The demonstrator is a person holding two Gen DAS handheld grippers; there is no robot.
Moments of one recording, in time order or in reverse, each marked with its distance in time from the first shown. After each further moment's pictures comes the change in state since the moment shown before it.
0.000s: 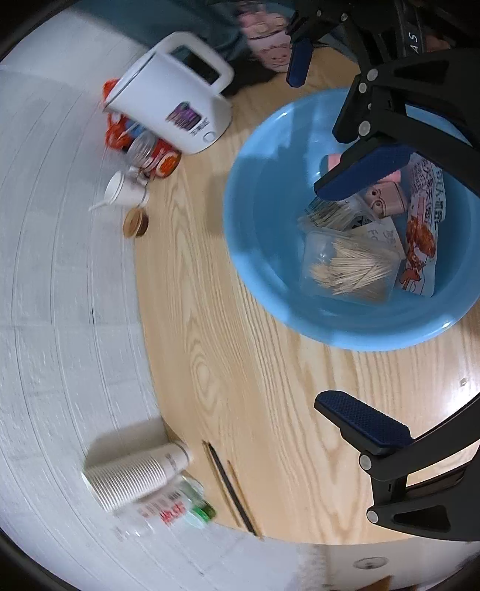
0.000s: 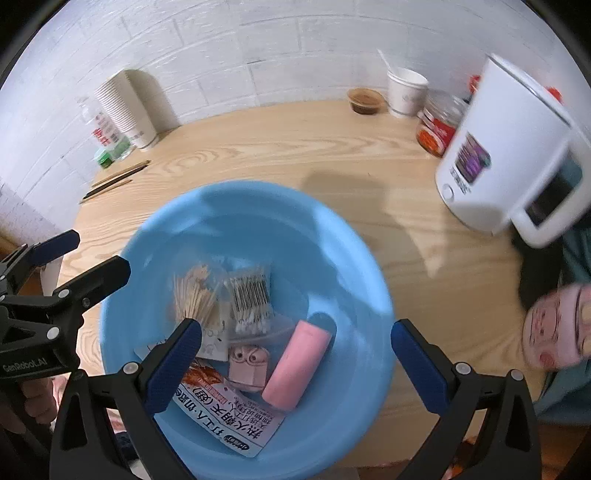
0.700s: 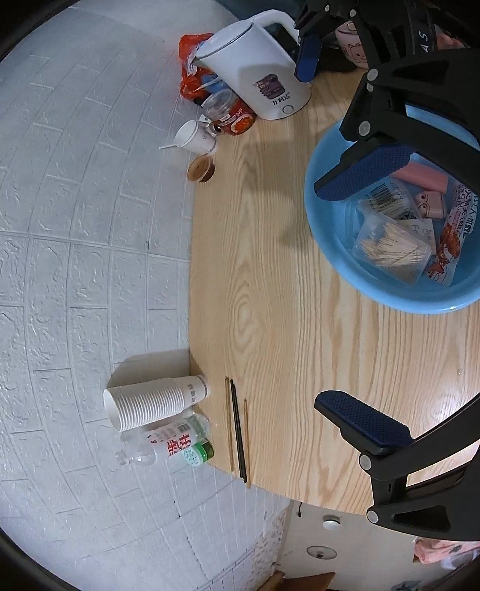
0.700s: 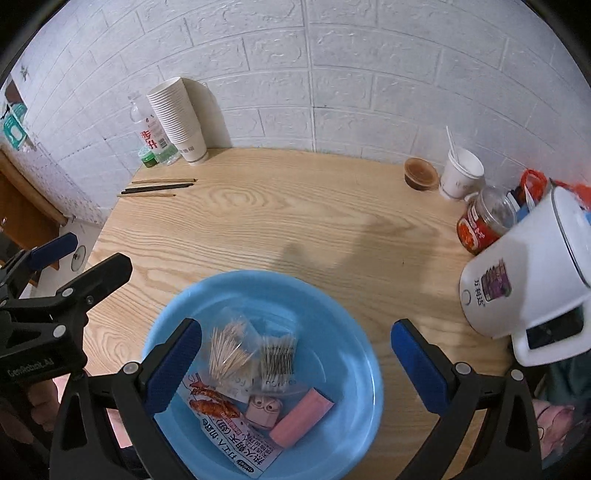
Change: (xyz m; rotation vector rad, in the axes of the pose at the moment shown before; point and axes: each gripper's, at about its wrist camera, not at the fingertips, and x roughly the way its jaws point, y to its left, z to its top) left arm -0.046 0.027 0.041 -0.188 -0.091 0.137; right arm -0.036 0.035 0.082 -0.213 -0.025 0.071
